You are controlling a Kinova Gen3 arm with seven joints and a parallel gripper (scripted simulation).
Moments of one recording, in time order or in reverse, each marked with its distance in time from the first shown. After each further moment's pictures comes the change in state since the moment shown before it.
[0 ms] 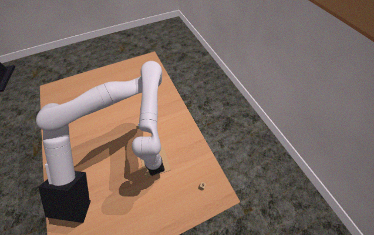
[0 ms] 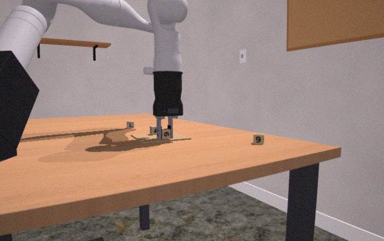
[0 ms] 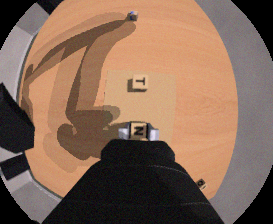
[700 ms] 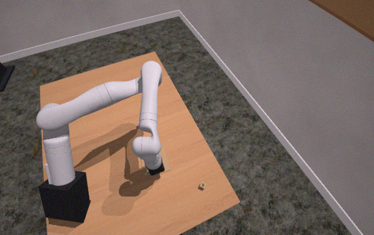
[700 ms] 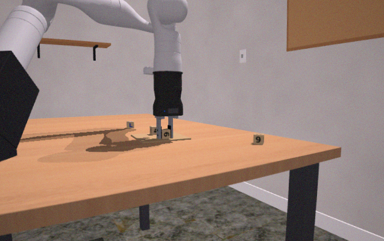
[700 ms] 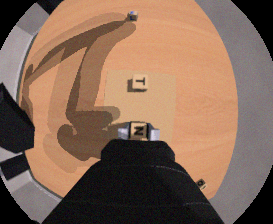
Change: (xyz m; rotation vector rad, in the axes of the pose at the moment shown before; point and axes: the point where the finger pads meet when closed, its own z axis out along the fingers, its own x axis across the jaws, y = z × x) arm 0.000 0.000 0.000 0.000 0.000 0.000
